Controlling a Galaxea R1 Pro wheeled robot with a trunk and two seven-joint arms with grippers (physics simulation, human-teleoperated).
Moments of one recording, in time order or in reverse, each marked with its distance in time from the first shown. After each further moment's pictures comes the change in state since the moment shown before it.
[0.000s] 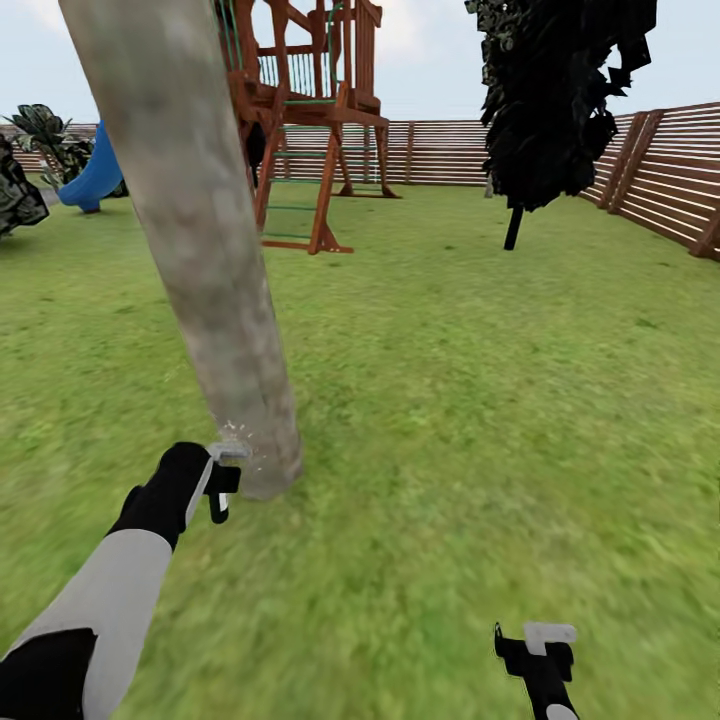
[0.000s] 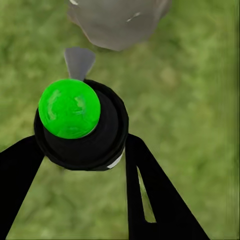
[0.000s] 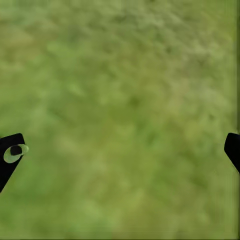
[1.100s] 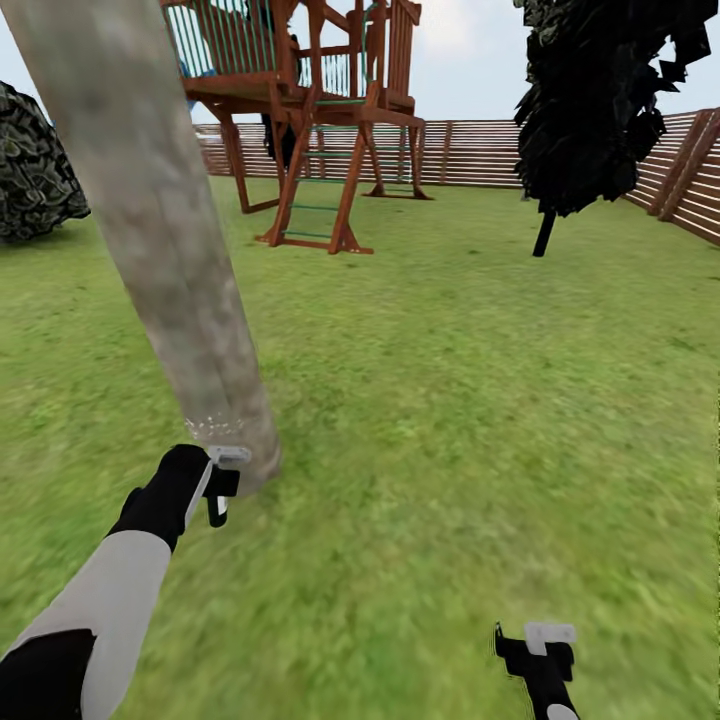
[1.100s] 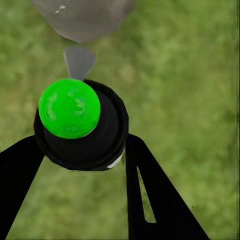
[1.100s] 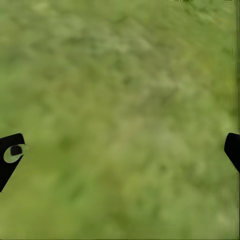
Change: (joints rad) left arm 0.003 0.004 -0.004 0.012 -0.001 0.000 0.001; right arm 0.000 -0.001 0.000 0.000 0.001 0.000 0.000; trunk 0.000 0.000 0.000
